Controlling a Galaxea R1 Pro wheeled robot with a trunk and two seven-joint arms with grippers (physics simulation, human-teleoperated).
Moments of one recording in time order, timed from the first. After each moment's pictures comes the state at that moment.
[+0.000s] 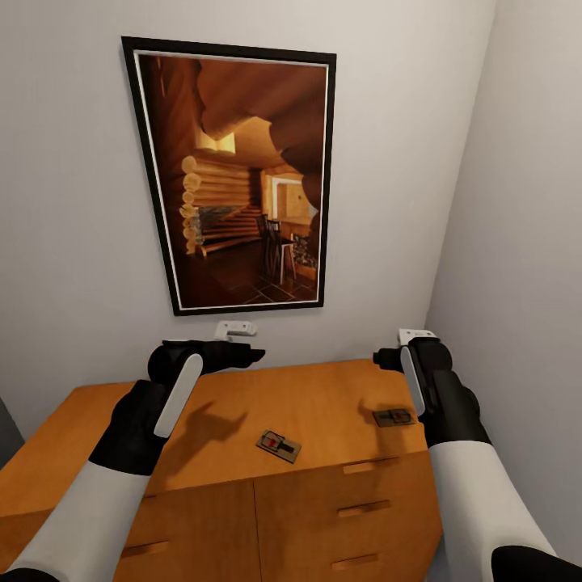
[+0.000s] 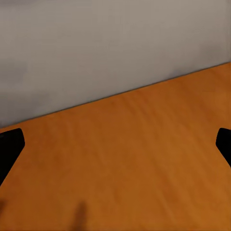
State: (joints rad) left arm -0.76 0.01 -0.24 -1.41 0.36 1.03 0.06; right arm -0.82 0.06 -0.10 -1.18 0.06 1.04 -0.14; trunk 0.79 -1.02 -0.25
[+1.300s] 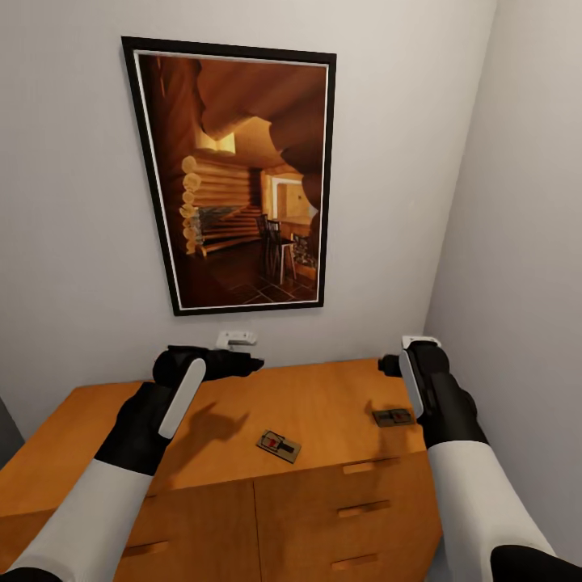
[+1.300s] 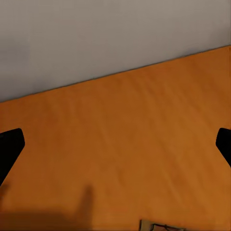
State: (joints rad) left arm -0.76 0.01 -0.24 -1.33 0.37 1.03 0.06; right arm -0.82 0.06 -0.12 -1.13 0.04 1.04 -0.24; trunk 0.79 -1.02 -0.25
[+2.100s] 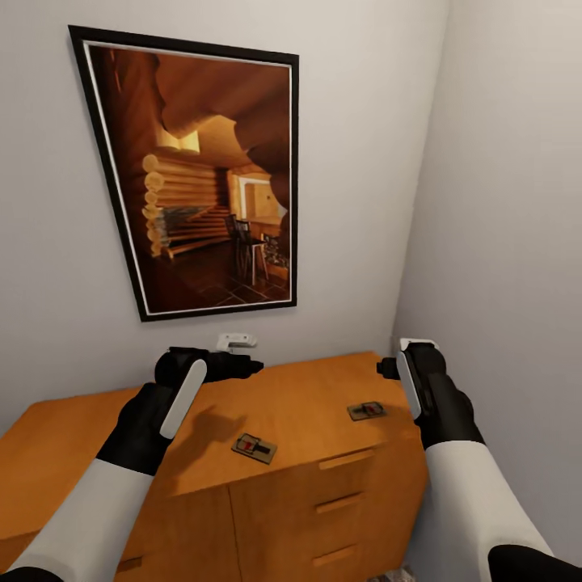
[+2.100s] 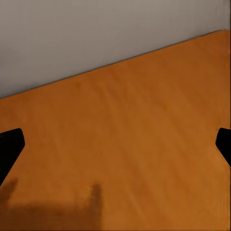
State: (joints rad) left arm -0.76 0.00 -0.24 -1.31 0.37 1.03 0.06; right arm -0.82 0.07 -0.12 -1.11 0.05 1.04 -0.25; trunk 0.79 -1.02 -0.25
